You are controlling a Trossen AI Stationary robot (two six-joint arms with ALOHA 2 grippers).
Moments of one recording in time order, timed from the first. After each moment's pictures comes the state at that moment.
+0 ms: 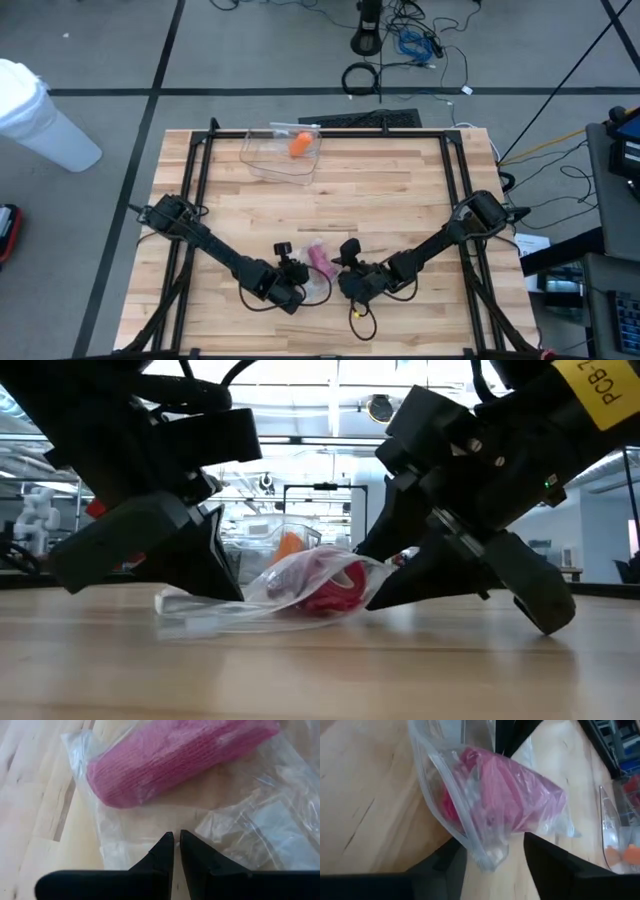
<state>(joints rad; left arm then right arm) -0.54 1.94 1.08 -0.35 -0.61 -0.52 0.50 1.96 0.95 0.18 0.65 -0.28</state>
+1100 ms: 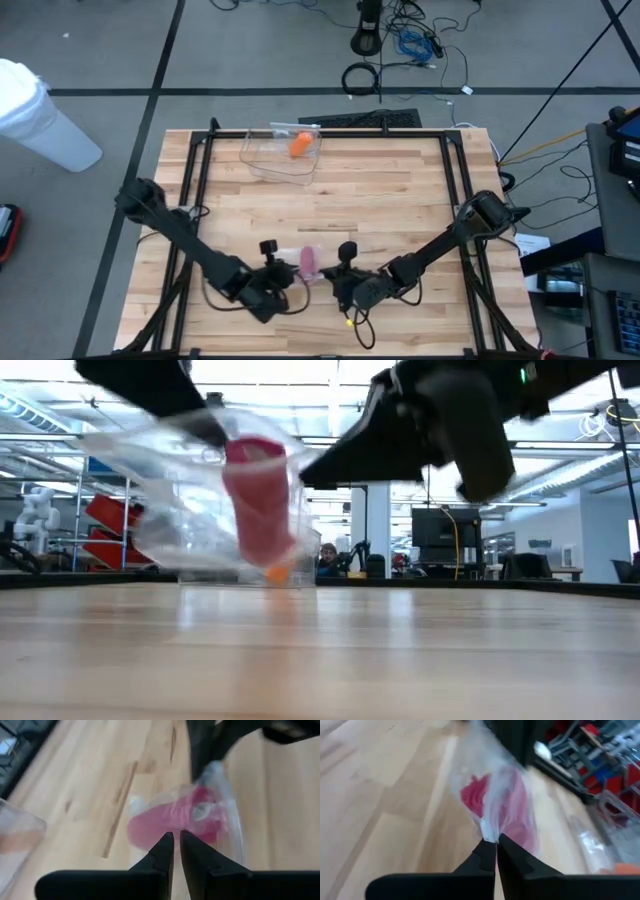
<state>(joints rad) -0.65 1.67 1.12 -0.50 -0.73 -0.54 0.53 1.93 1.04 0.36 0.74 -0.19</state>
